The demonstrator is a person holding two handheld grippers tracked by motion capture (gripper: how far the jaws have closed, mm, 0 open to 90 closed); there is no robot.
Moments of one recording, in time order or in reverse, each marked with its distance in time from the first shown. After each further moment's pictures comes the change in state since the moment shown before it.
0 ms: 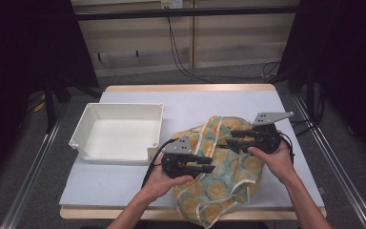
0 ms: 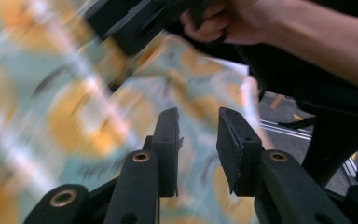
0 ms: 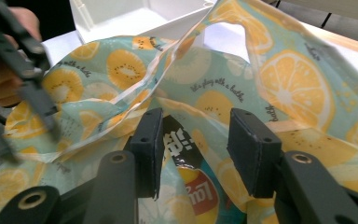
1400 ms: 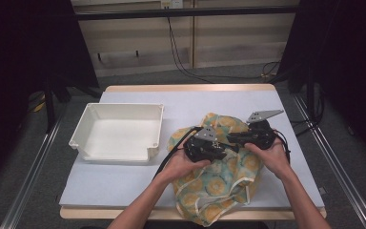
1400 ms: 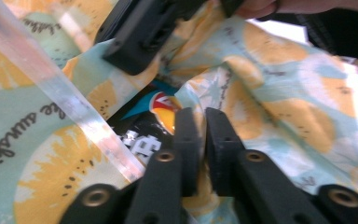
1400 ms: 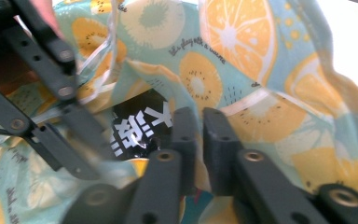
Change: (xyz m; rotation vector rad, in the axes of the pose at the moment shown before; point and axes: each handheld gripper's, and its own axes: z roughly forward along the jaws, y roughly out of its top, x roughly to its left) left arm 0.042 0.012 0.058 0.189 0.047 0.028; right arm -0.022 -0.009 0.023 0.100 -0.038 0.038
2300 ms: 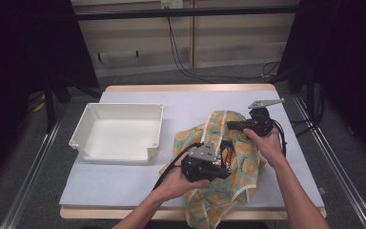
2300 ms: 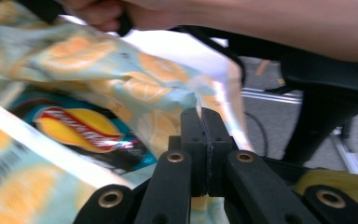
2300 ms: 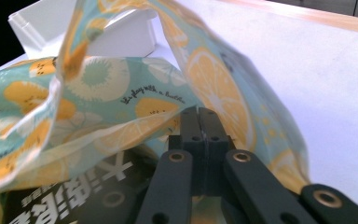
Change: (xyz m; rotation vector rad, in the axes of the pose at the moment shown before) left arm -0.059 -0.003 -0.021 -0.058 -0.141 0.053; right arm -0.036 0.013 0.014 -0.079 -0.005 0.132
